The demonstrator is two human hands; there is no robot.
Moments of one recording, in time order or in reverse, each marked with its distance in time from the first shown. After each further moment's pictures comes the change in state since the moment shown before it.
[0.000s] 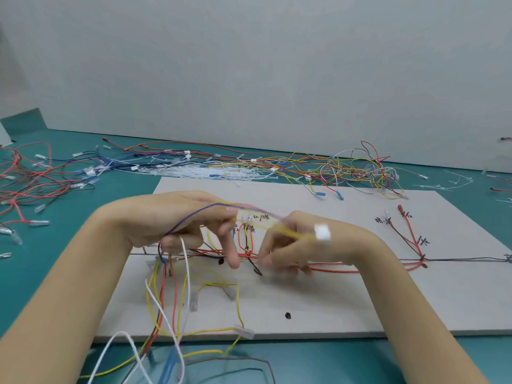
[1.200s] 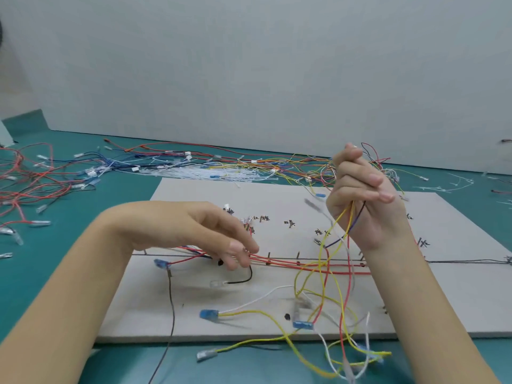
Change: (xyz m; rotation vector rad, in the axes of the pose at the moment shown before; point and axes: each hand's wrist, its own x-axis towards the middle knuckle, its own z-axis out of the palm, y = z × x) left_hand 0.002 -0.002 0.010 0.122 -0.046 -0.022; right_hand -0.023 -0.007 -0.028 1.825 -0.037 -0.463
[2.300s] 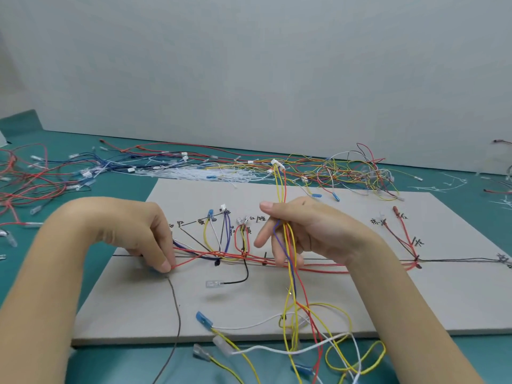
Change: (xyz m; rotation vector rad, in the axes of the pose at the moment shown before) left_hand -0.023 -0.031 -0.041 0.383 0.090 -0.509; right_hand 0.012 0.030 -0.005 -1.412 0.132 0.330
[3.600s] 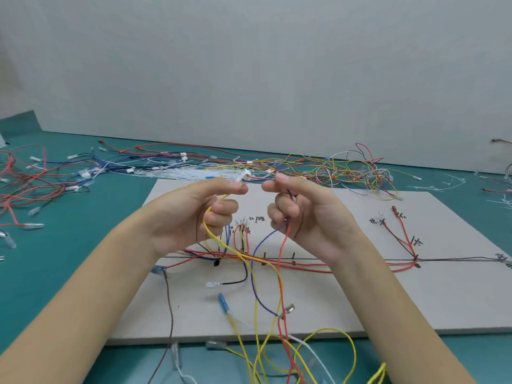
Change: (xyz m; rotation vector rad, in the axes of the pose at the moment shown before) left_hand 0.018 0.070 0.031 -1.200 0.042 0.503; right_hand 0.008 -0.001 0.009 0.553 0.179 -0.255
